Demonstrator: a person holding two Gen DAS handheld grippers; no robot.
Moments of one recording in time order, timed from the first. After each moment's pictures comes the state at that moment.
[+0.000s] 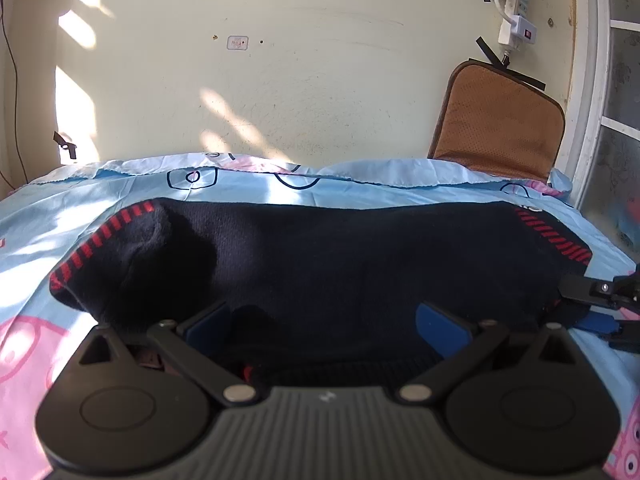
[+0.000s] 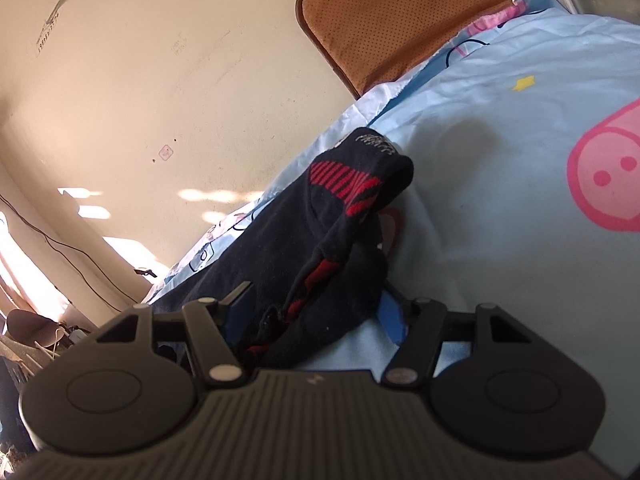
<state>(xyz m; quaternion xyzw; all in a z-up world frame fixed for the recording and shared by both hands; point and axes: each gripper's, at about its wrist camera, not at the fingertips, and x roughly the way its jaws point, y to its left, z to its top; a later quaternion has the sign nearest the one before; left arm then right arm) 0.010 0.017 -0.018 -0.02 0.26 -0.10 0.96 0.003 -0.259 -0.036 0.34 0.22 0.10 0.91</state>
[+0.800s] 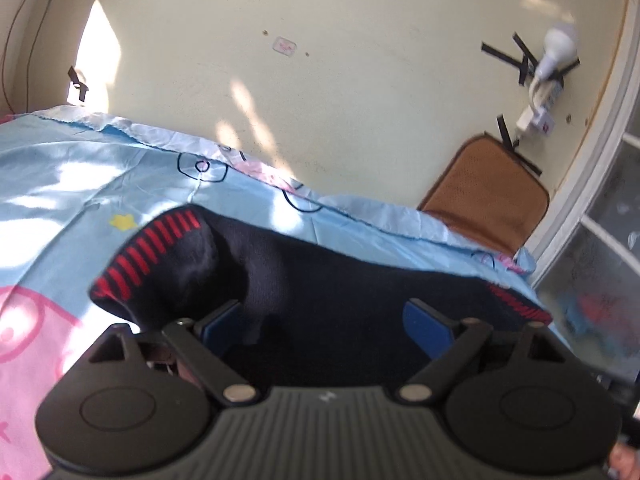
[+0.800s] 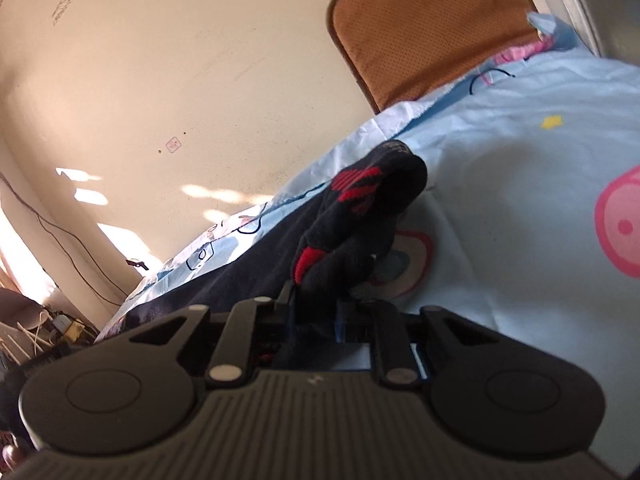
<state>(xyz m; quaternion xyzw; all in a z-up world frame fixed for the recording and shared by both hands) 0.015 0.089 0.015 -0.19 0.25 -0.14 0.94 0.007 -0.230 -0.008 0.26 0.20 0.10 0.94</state>
